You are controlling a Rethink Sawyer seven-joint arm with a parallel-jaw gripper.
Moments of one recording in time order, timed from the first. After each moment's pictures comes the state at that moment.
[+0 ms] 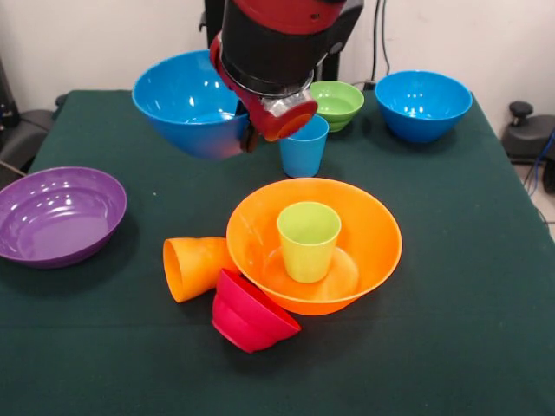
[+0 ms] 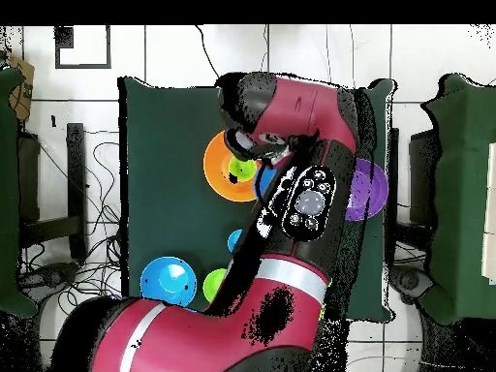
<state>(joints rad) -0.06 -0.31 -0.40 0.91 0.11 1.27 2.42</state>
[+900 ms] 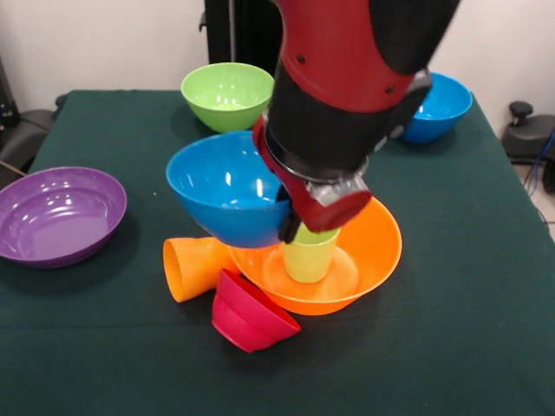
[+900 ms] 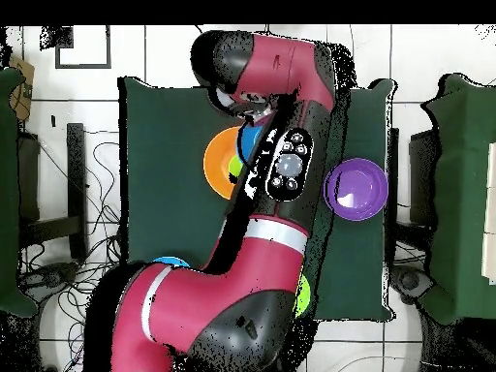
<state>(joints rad) -0.06 -0.07 -0.47 0.51 0.26 1.32 2.59</state>
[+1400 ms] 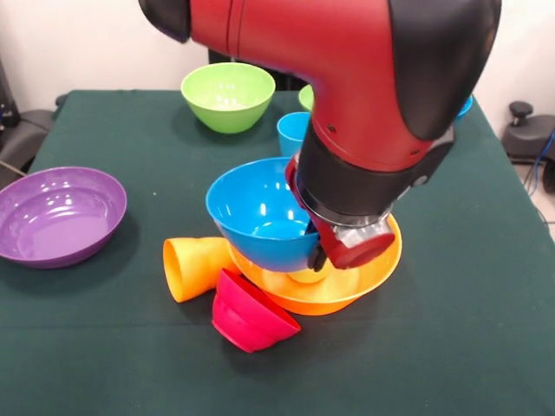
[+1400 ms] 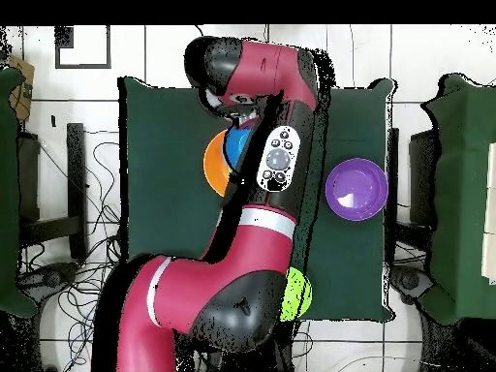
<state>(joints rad) -0.05 0.03 -0.50 0.44 0.34 1.34 2.68</state>
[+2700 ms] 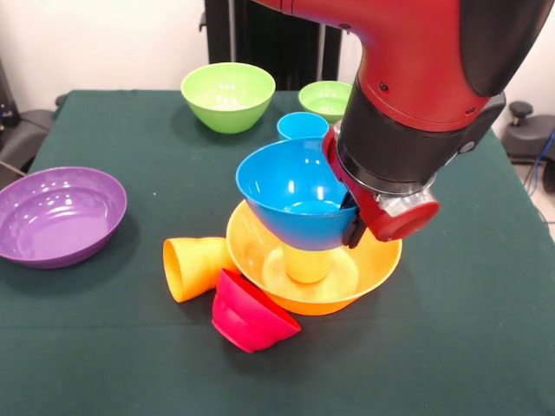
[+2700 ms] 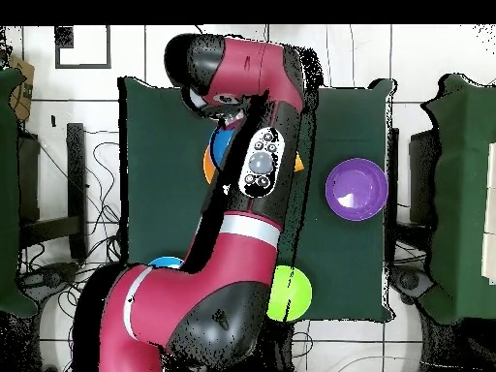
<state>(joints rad) -0.01 -0.03 -0.51 0.52 0.36 1.34 2.68</state>
